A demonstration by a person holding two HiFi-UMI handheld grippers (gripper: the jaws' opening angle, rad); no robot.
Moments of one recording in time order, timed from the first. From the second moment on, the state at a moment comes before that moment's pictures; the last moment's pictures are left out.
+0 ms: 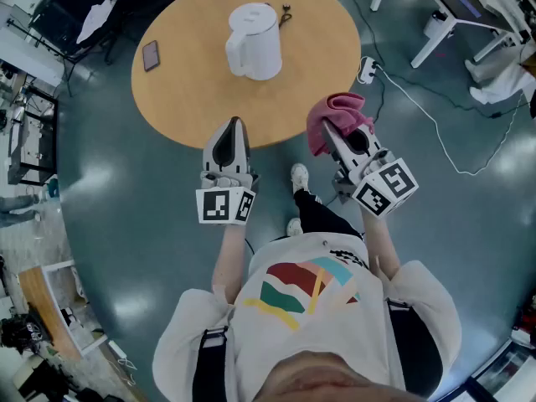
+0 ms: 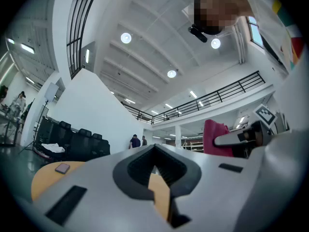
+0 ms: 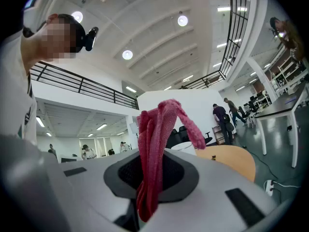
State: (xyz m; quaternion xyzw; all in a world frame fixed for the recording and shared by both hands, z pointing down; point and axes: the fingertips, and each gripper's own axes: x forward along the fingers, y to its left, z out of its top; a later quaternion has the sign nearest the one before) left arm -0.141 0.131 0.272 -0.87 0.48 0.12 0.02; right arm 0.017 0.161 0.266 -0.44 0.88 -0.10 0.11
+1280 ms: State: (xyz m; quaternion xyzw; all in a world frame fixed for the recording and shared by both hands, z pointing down) left arm -0.098 -0.180 0.385 -0.88 0.47 0.02 -0.06; right arm 0.060 -0.169 0.312 -0.40 0.90 -0.14 0.08
